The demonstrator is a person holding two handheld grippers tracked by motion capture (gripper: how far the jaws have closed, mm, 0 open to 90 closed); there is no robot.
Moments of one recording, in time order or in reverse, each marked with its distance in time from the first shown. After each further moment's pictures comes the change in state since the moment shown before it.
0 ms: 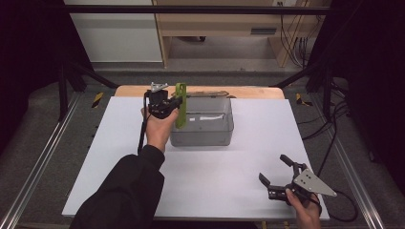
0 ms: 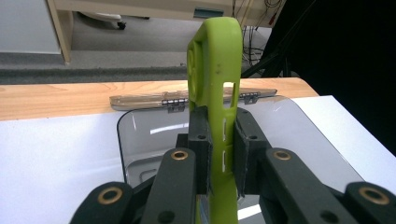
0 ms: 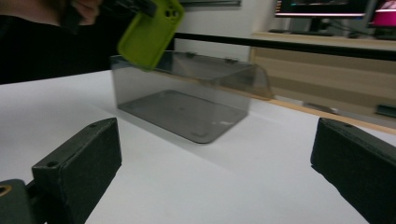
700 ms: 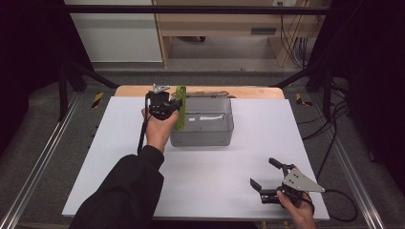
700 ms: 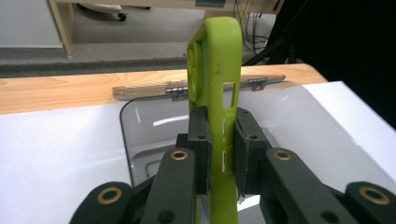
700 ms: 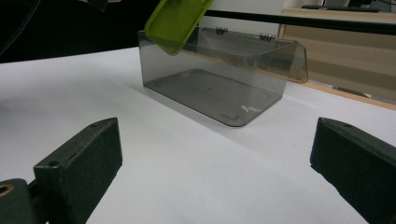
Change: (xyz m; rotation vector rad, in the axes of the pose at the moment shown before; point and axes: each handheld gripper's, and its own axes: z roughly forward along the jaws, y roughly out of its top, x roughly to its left) left arm 0.003 -0.006 0.006 0.043 0.025 0.043; right arm 0.012 -0.004 0.012 0.091 0.080 -0.019
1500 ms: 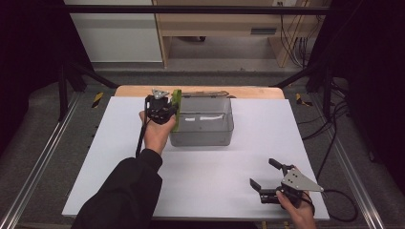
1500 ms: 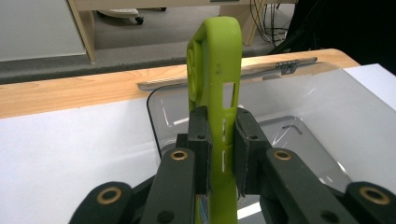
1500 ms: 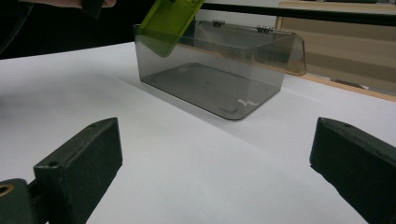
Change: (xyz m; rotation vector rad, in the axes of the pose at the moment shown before) left arm 0.009 -0.015 0.005 0.004 0.063 0.073; right arm 0.001 -0.001 0.001 0.021 -0.014 0.025
